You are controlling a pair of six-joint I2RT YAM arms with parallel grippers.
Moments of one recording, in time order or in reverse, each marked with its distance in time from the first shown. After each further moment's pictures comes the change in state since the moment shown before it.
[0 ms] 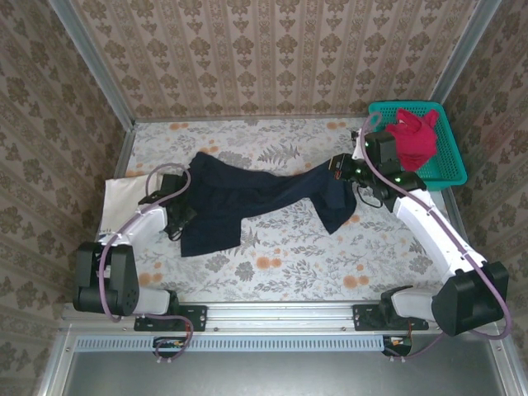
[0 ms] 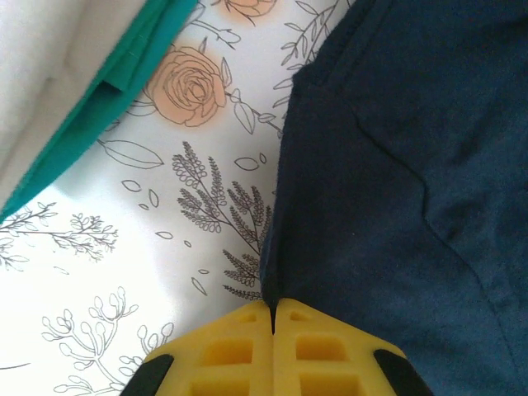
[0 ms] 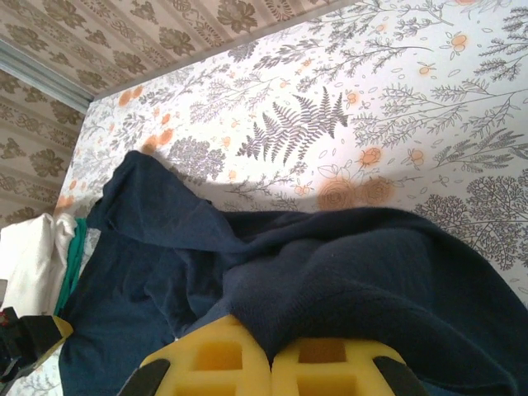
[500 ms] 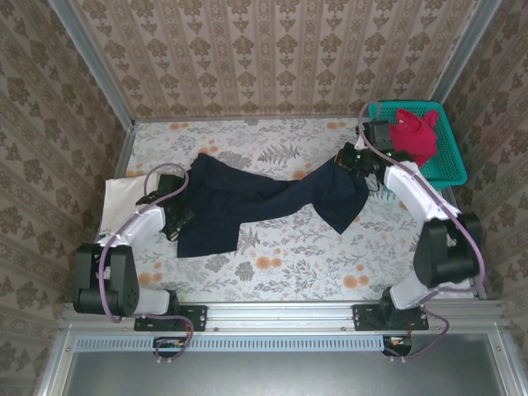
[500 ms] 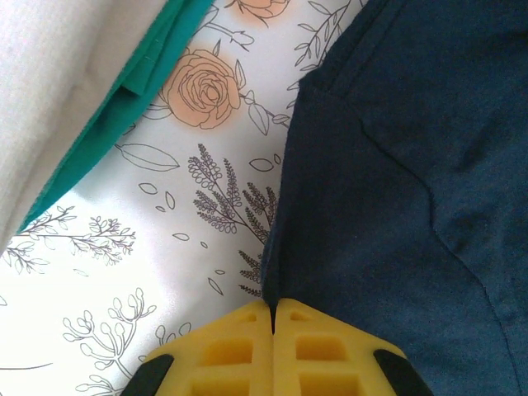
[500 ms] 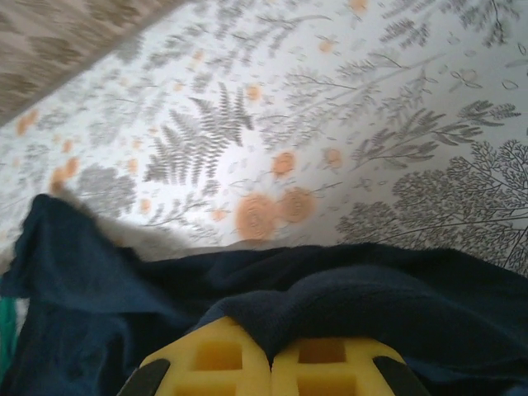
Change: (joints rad) left arm 0.019 -0.002 0.000 -0.011 0.011 0.035; right arm -0.127 0.363 0.161 -0.016 -0.009 0.047
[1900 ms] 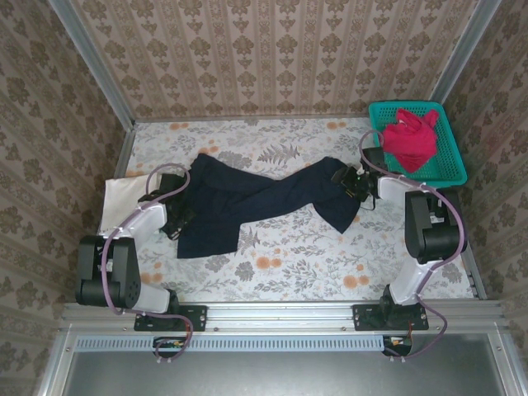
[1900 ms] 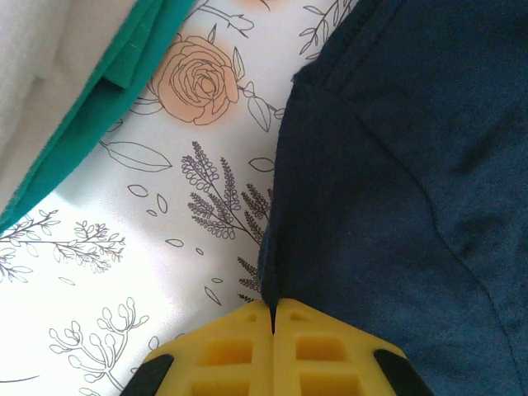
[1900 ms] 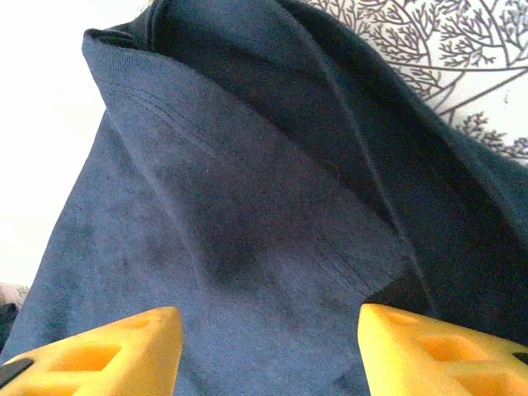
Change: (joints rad) left arm 0.002 0.051 0.012 0.005 0.012 0.003; right arm -0.061 0.128 -0.281 0.279 -0.019 0.203
